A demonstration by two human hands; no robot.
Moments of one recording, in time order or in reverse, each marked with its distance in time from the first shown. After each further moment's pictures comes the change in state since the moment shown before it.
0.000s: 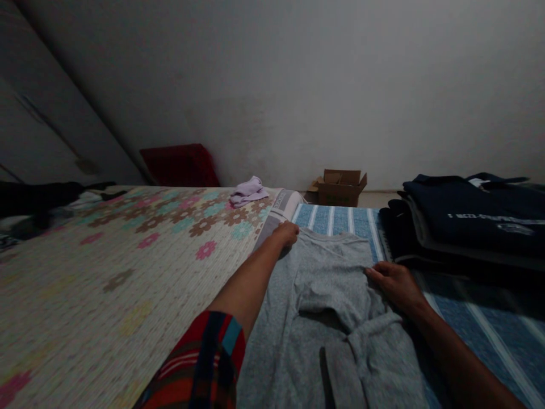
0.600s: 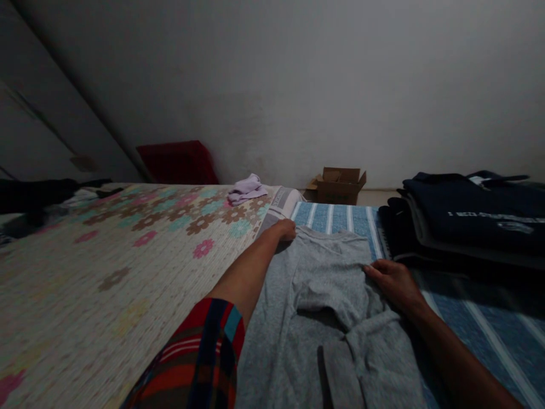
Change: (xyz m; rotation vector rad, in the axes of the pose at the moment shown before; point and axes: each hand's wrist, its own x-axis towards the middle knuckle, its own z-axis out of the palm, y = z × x) left_hand 0.010 0.000 -0.010 0.057 -0.148 0.022; right_hand 0.001 0.000 0.001 0.025 0.033 0.011
